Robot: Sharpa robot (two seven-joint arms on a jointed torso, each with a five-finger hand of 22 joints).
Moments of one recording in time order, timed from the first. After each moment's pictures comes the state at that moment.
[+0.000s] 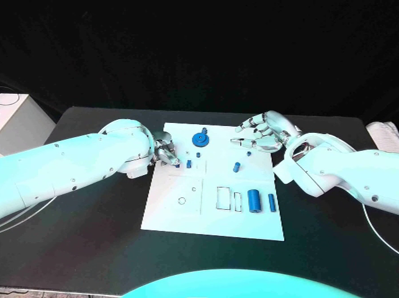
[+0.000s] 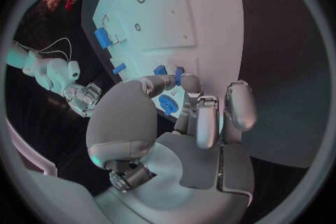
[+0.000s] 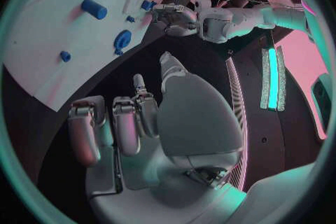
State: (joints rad) left arm 1.26 -0.63 -0.09 1.34 -1.14 0.12 -0.52; left_hand 1.10 -0.20 0.80 0.18 0.28 0.84 0.07 0.75 0.88 1.21 -0.01 1.09 0.65 1.47 -0.06 1.56 1.31 0.09 1.30 0.05 1.41 1.21; right arm 1.24 -0.91 -0.15 1.68 -0.87 -0.59 -0.07; right_hand 1.36 -0.16 0.04 0.29 0.23 0.87 0.17 0.24 0.25 1.43 0.08 1.42 1.31 1.47 0.01 1.56 1.31 0.01 1.46 0.11 1.57 1.31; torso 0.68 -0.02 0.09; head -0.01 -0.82
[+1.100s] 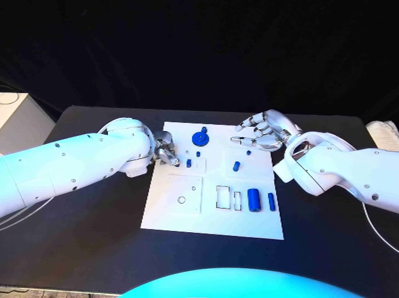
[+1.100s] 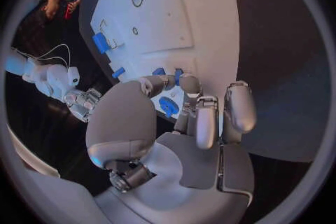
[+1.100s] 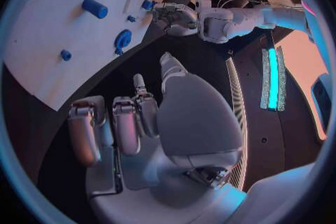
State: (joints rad) left arm 1.26 -0.63 -0.09 1.35 -1.19 0.13 -0.52; left_hand 1.09 -0.21 0.79 0.17 0.33 0.86 0.07 0.75 0.88 1.24 -0.03 1.09 0.65 1.47 -0.07 1.57 1.31 0.09 1.32 0.04 1.42 1.22; right arm 1.24 -0.92 -0.15 1.68 -0.87 -0.59 -0.07; right_hand 1.36 -0.15 0.04 0.29 0.23 0.87 0.17 0.24 0.25 1.43 0.08 1.42 1.31 1.47 0.01 1.56 1.31 0.01 1.46 0.11 1.57 1.31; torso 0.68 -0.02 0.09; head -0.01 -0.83
